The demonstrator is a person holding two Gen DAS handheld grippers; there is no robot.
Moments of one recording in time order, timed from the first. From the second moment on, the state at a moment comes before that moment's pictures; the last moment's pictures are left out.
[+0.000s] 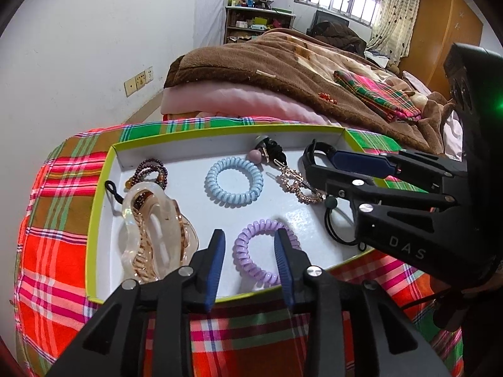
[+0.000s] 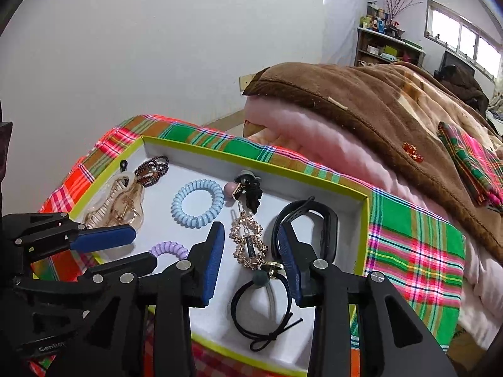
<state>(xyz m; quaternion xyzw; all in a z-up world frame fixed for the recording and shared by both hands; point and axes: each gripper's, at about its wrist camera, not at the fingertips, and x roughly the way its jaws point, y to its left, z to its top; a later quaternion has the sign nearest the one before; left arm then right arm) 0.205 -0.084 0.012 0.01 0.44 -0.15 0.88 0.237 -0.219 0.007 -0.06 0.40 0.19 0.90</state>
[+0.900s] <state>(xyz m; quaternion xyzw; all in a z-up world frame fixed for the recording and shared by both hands) 0.107 -0.062 0.069 0.01 0.33 -0.08 0.94 0.101 -0.226 0.065 -0.02 0.30 0.13 0.94</state>
